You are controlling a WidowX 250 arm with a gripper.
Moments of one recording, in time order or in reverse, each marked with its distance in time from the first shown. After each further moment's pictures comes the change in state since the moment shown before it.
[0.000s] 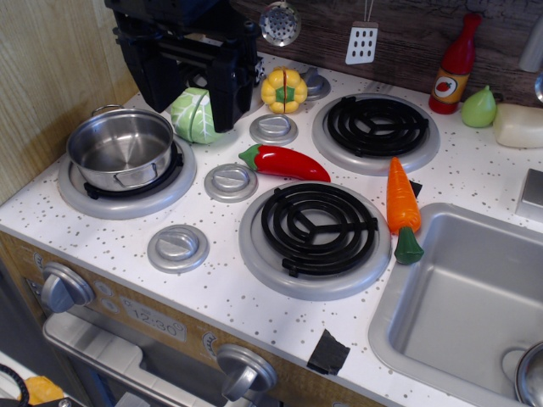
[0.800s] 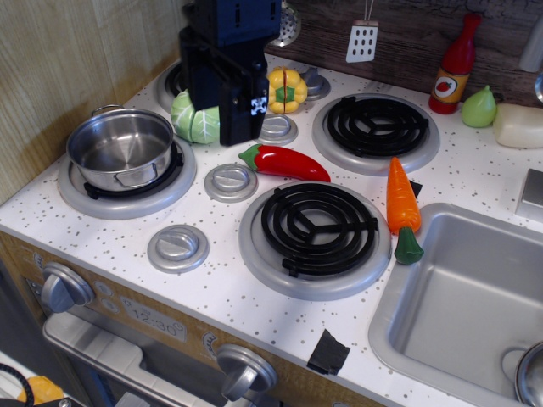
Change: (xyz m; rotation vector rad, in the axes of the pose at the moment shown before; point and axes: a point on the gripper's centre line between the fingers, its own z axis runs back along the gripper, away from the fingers) arm 0.040 0.002 -0.036 0.042 0.115 -0.641
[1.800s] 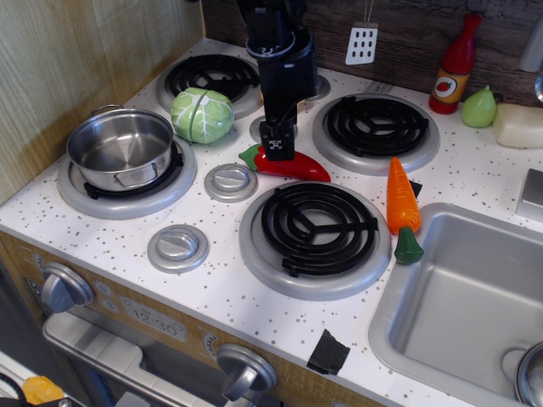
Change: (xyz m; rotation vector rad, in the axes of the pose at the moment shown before) arm 0.075 0.063 -0.092 0.096 -0.193 -0.492
